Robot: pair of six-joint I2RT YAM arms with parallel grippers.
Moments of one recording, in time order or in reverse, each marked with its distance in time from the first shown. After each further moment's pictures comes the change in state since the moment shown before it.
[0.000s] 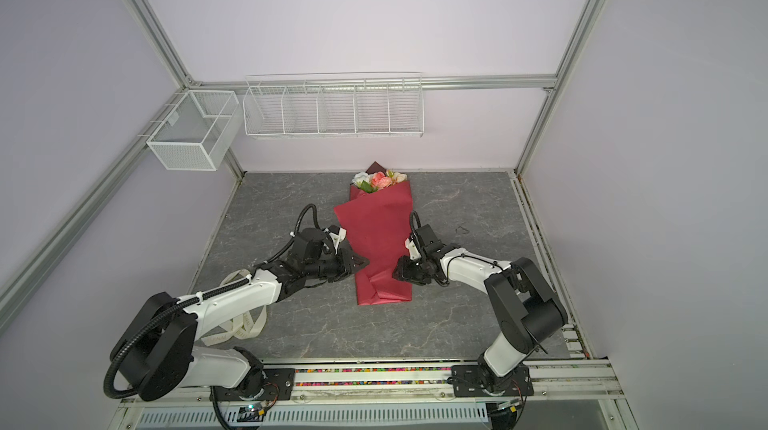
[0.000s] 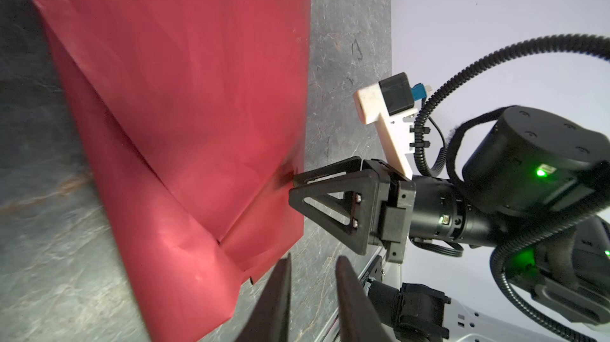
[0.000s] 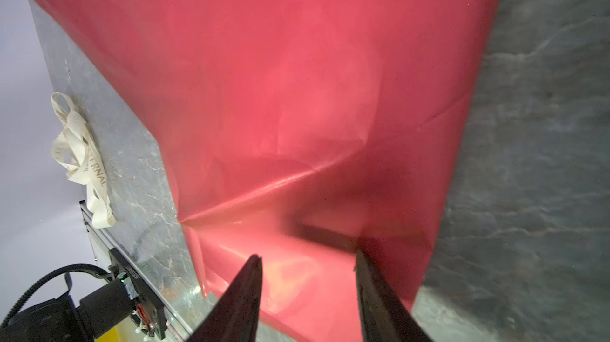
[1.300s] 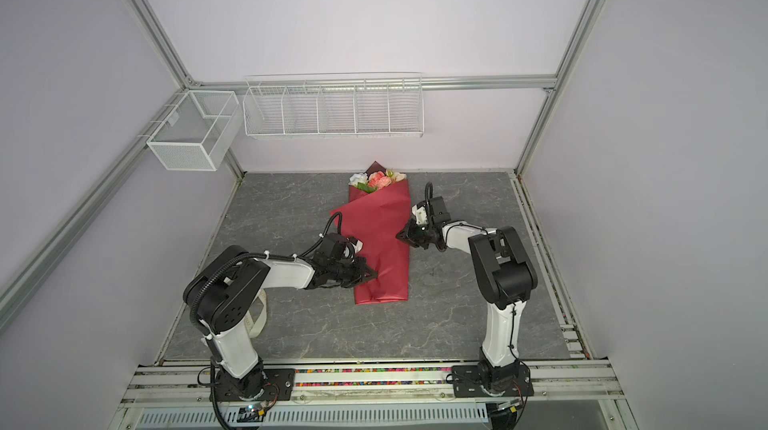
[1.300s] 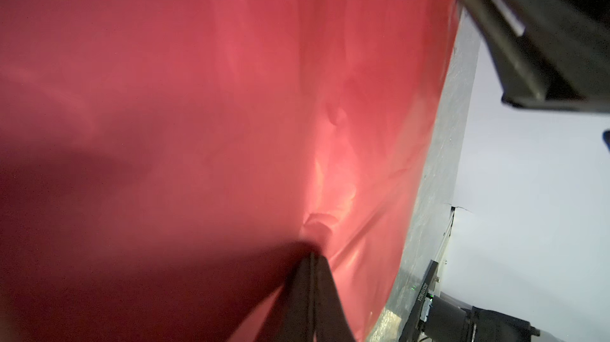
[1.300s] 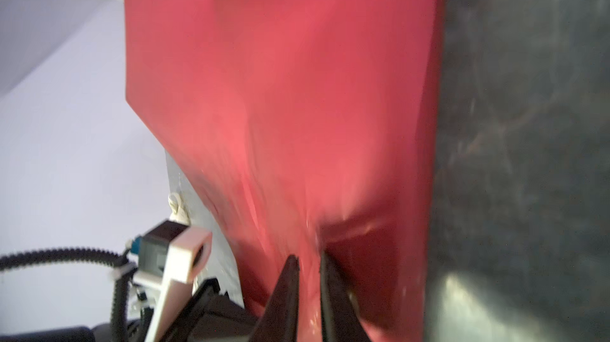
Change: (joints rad) left arm -0.003 0.412 0.076 0.122 0.044 0.095; right arm -0.231 0.361 0.361 0.204 -0.228 0.048
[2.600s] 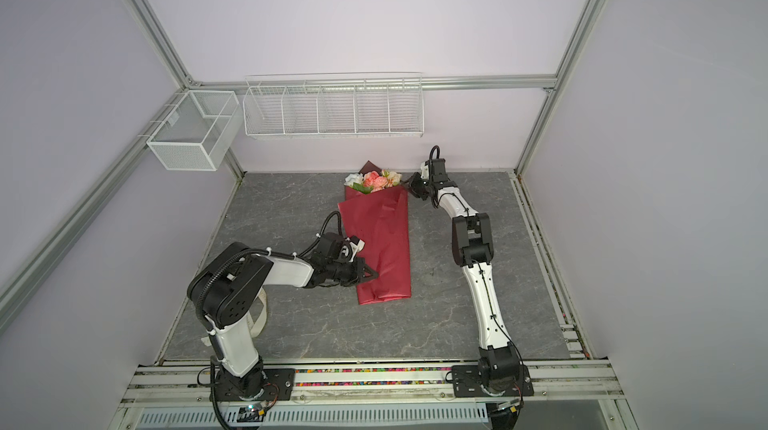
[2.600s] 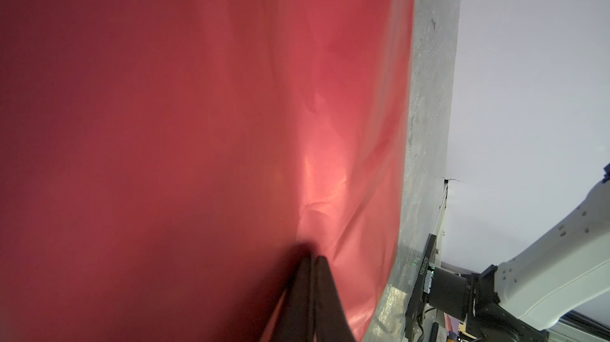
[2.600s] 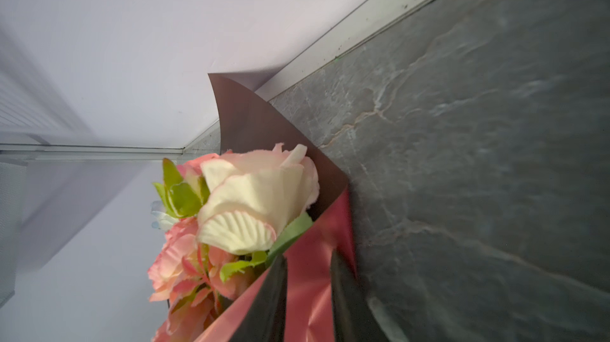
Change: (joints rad) left arm 0.038 0.036 -0.018 0.060 0.112 0.094; right arm -0.133 0.772 1.193 -0.202 0.034 0.093
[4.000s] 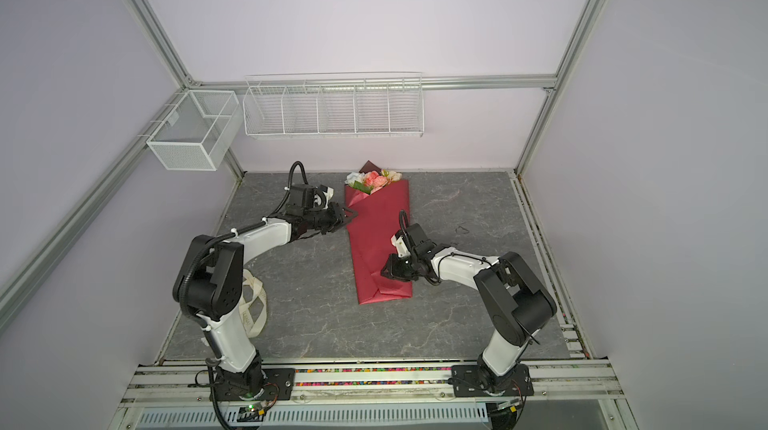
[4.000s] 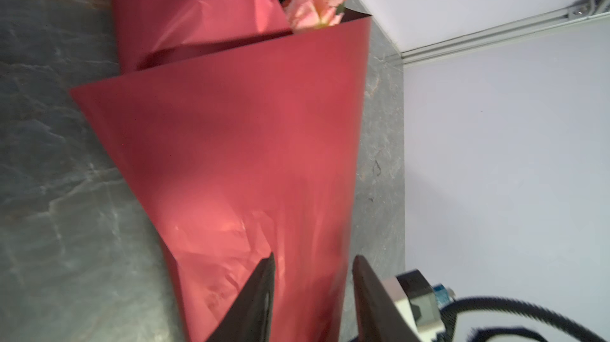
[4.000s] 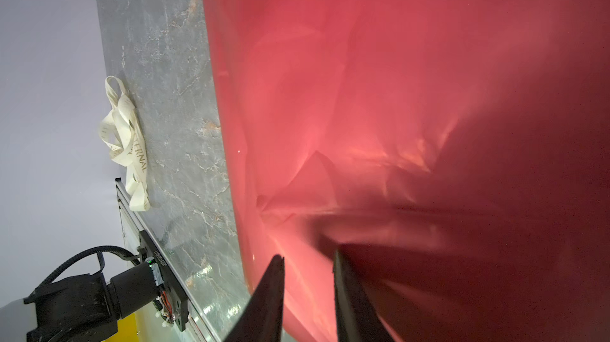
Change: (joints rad) left arm 0.275 0.039 0.446 -0.269 -0.036 -0.026; right arm 0.425 -1.072 -1.516 0.128 0.126 -0.124
